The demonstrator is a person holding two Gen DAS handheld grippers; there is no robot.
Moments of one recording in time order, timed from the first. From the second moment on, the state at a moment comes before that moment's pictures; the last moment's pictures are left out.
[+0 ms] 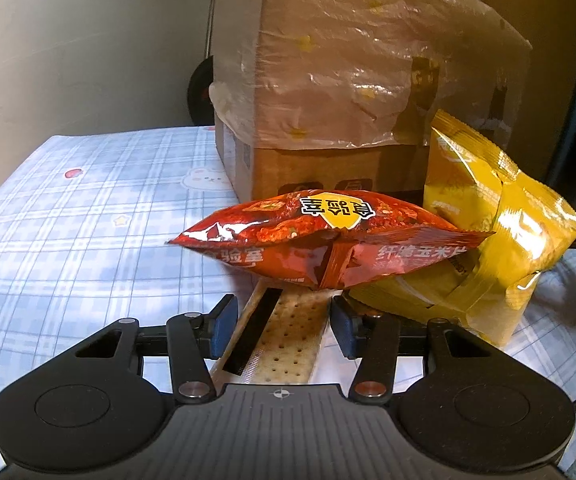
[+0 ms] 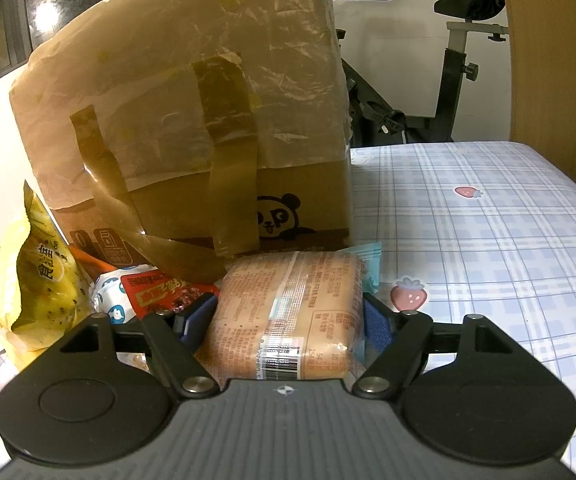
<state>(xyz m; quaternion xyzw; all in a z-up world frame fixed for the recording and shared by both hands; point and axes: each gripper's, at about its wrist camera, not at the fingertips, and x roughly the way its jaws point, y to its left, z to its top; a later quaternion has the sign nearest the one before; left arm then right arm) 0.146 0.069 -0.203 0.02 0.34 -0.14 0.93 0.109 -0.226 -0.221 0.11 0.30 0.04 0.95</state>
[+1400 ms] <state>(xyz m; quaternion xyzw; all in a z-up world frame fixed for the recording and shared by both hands) 0.128 0.077 -0.197 0.02 0.32 -0.12 0.94 0.110 -0.228 -0.221 0.12 0.31 0.04 0.94</state>
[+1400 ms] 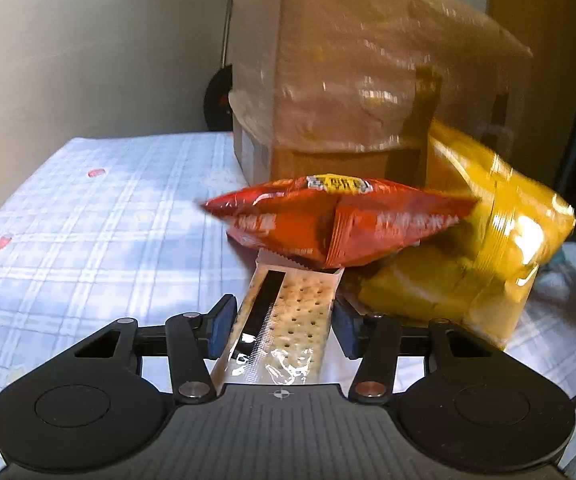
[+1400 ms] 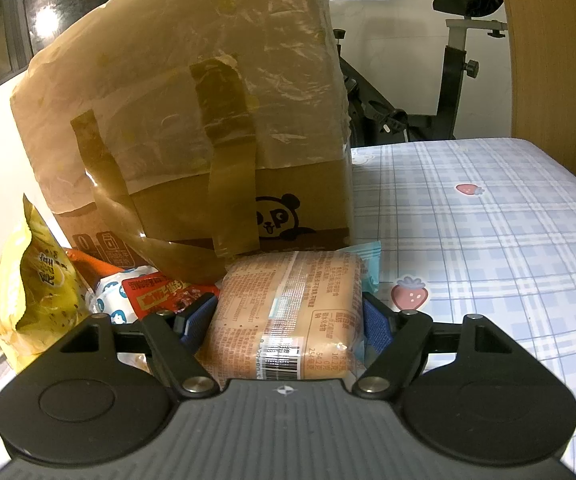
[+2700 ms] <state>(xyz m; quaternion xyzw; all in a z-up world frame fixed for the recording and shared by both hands) 0.109 0.087 -0.080 -0.02 0.18 -0.11 0.98 0.070 -0.268 -0.109 0.15 0.19 0.05 0.97</state>
